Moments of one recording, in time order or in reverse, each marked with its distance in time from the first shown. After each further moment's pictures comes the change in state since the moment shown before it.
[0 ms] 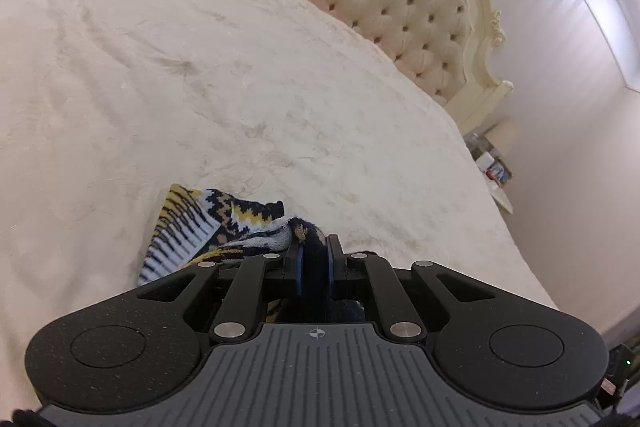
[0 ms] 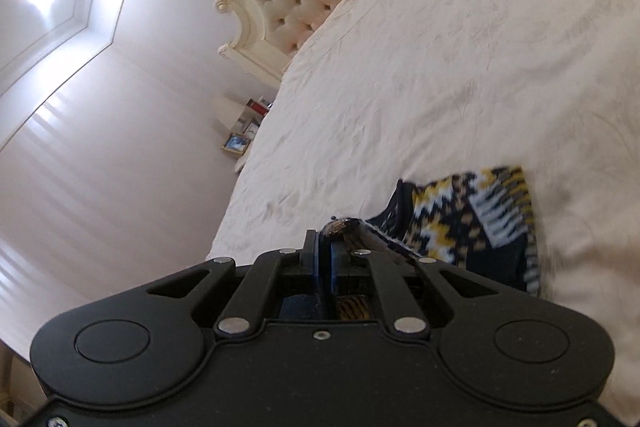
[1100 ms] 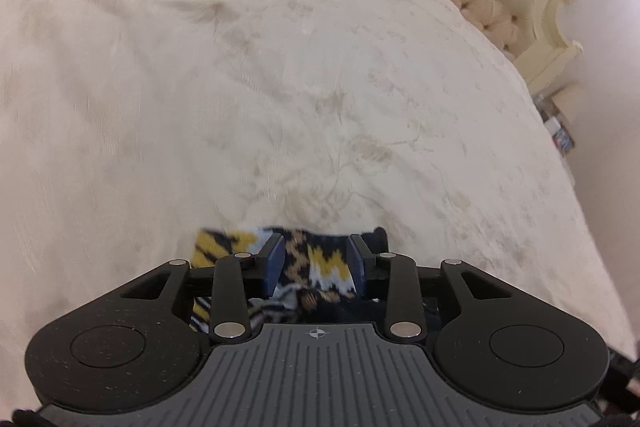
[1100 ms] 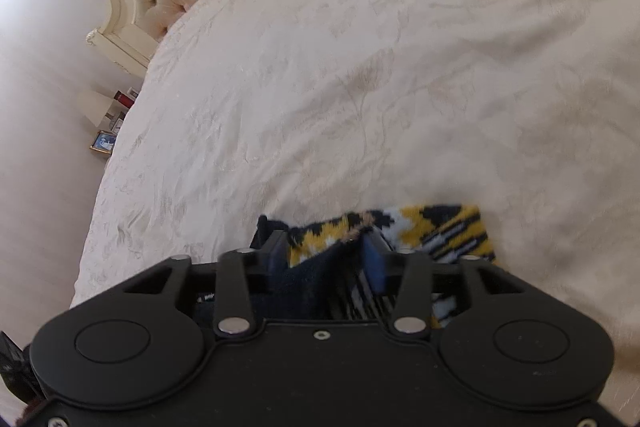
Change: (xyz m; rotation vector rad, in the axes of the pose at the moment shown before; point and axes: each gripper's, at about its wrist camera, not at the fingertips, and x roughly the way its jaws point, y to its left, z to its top) left arm 0.136 0.066 0.057 0.032 0.179 0.143; right arm 0.115 -0.047 0.035 0.017 0.050 -0.369
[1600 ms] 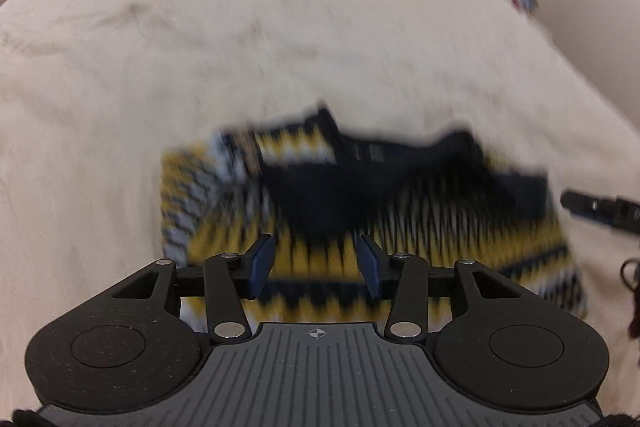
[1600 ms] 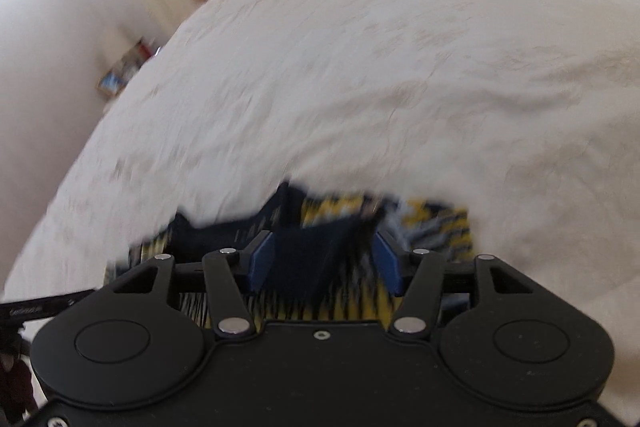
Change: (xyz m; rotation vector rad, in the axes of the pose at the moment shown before) left arm -0.026 -0.050 -0.082 0.406 0.180 0.045; right arm -0.050 0.047 -0.055 -0.341 0.031 -0.069
